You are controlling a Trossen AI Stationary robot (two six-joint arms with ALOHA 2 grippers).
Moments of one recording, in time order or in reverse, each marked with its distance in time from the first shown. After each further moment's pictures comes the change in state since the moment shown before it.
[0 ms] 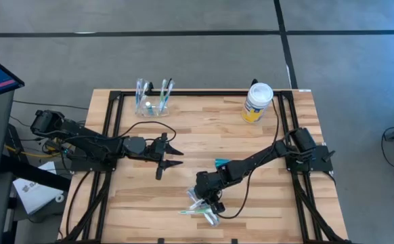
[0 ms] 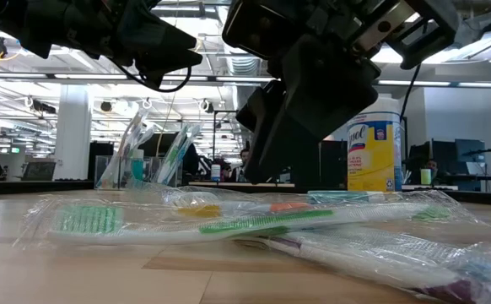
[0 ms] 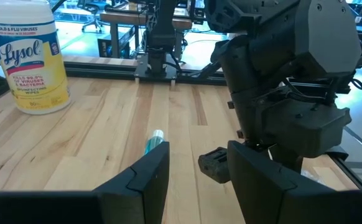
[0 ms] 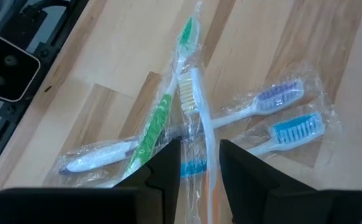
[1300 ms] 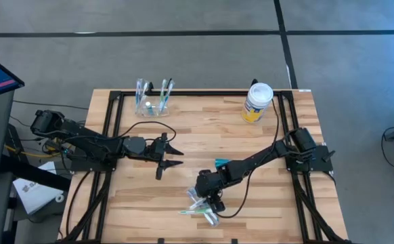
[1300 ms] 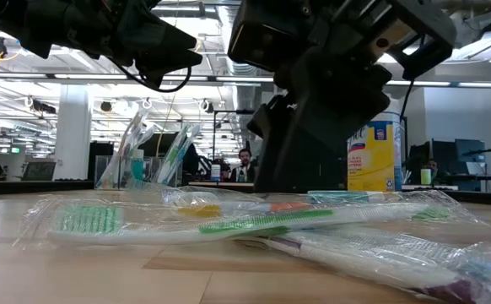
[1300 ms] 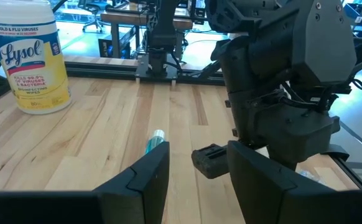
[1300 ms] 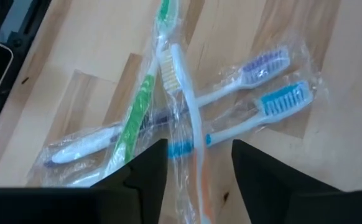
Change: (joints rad) left arm 0.000 0.000 0.000 0.000 -0.003 0.000; right arm 0.000 0.000 0.000 -0.056 0.045 0.053
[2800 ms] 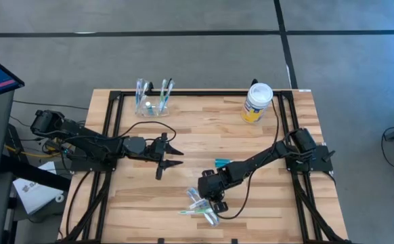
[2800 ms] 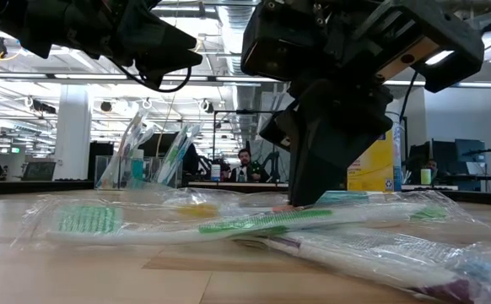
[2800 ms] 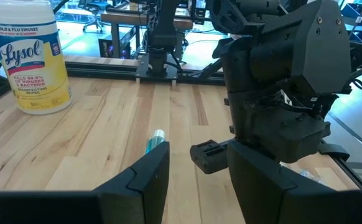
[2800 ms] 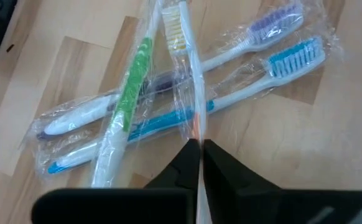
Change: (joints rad) left arm 0.000 0.000 0.000 0.000 -0.001 0.000; right arm 0.013 0.000 0.000 -0.085 0.016 -0.008
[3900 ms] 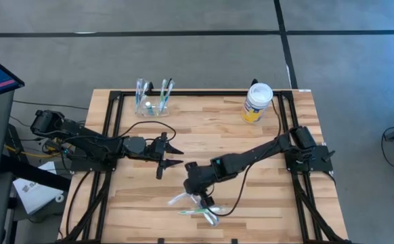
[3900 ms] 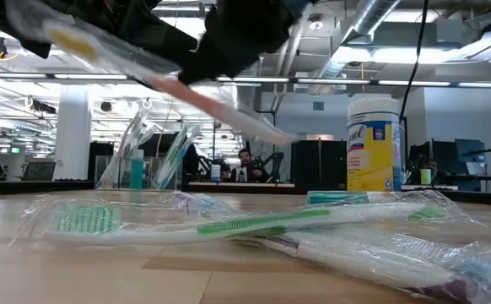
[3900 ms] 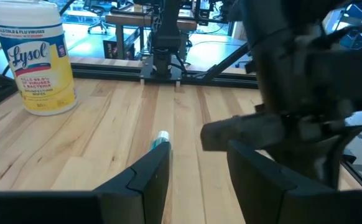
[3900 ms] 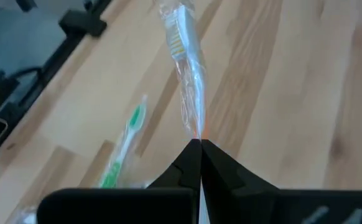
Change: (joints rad) left arm 0.000 0.000 0.000 0.003 -0.018 0.003; right arm -0.049 -0.008 0.236 0.003 0.072 -0.197
